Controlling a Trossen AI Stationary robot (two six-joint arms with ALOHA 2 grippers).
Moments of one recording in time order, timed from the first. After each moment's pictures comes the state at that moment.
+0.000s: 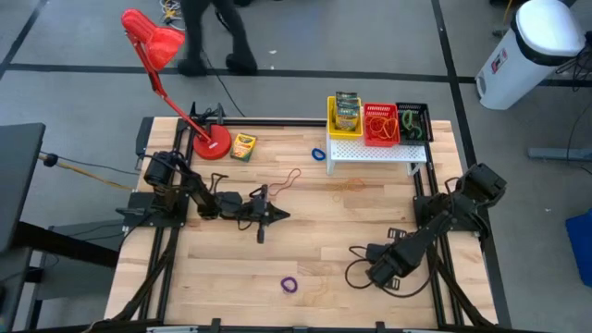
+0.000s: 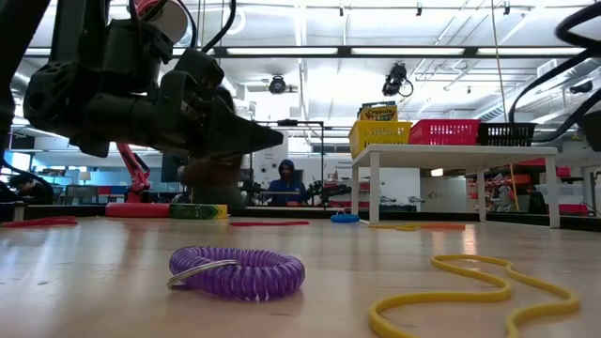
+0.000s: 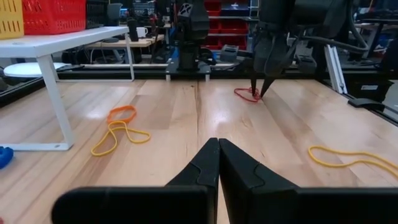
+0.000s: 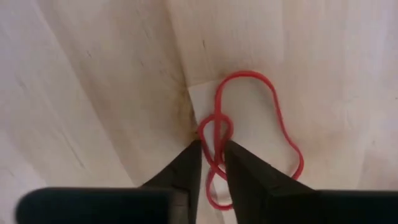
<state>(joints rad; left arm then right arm) -0.16 1.91 0.37 1.49 -0.16 0.02 0.73 1.68 0.86 -0.86 -0.05 0.97</state>
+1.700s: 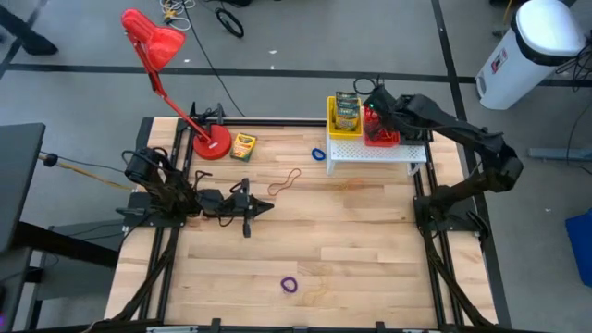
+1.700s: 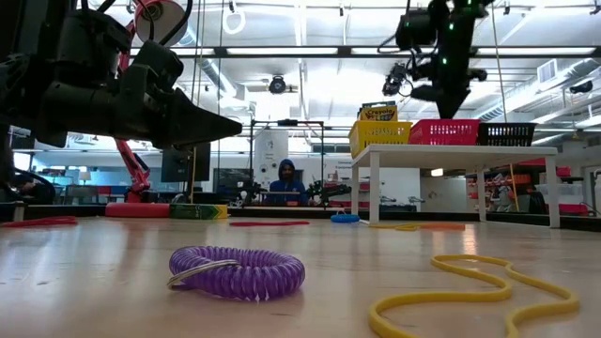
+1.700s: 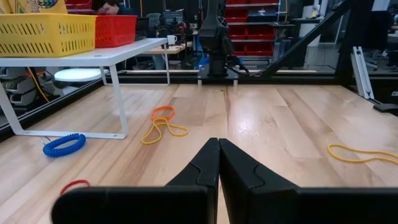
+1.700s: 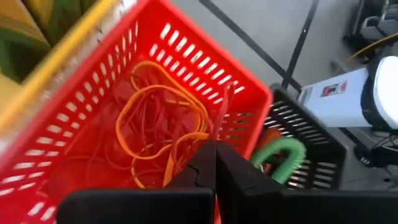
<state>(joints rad) -0.18 1.76 0.17 1.56 -0.31 0.04 -0.66 1.41 1.31 -1.12 0.56 0.21</state>
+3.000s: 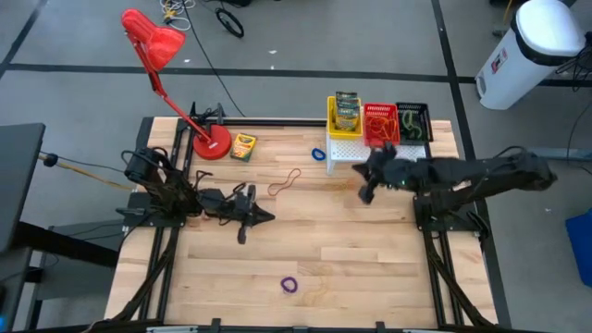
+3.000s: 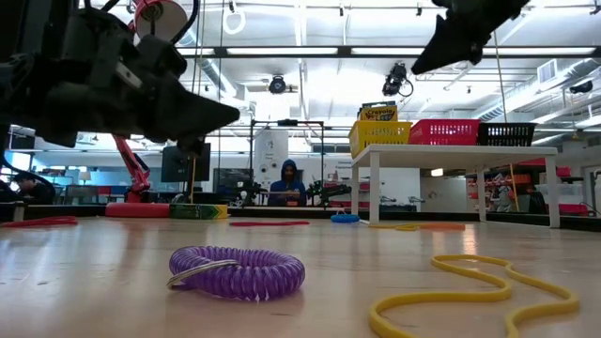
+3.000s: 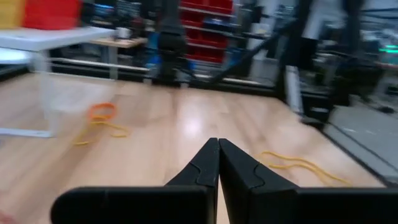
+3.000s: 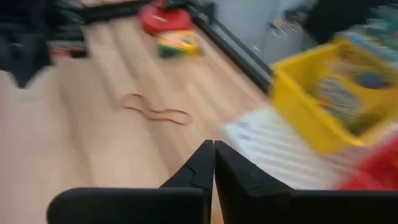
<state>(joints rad) -0.17 1.76 0.19 1.56 -0.10 -0.12 0.05 0.99 0.89 -0.56 0.52 0.28</state>
